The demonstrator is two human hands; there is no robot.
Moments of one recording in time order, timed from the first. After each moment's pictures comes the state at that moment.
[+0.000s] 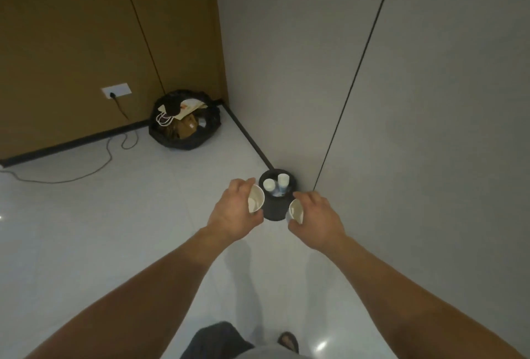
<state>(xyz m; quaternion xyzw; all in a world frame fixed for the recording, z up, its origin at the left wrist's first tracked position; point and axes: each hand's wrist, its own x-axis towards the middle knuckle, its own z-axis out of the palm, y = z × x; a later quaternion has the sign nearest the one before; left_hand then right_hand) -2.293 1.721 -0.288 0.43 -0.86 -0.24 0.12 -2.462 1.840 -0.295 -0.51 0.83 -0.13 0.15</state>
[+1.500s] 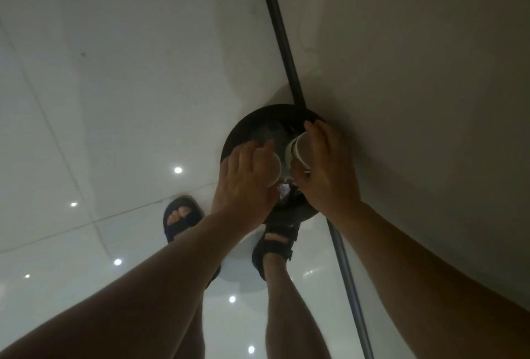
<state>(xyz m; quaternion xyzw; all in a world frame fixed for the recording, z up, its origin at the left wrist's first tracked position) -2.634 1.351 -0.873 0.47 -0.83 -0.31 0.00 -2.792 1.394 -0.887 -0.56 0.79 -0.08 0.23</state>
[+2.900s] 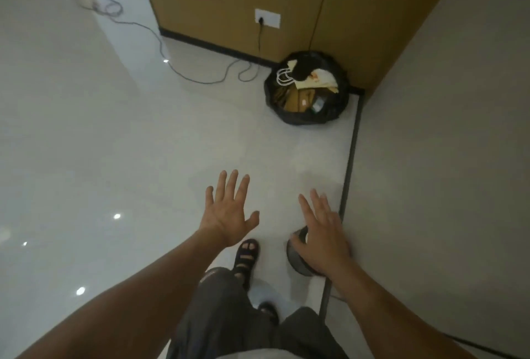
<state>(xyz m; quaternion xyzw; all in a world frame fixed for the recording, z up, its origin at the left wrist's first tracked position) -2.380 1.460 -0.409 0.73 -0.66 -0.14 -0.05 -2.619 1.440 -0.416 -0.81 0.55 0.03 0.19</state>
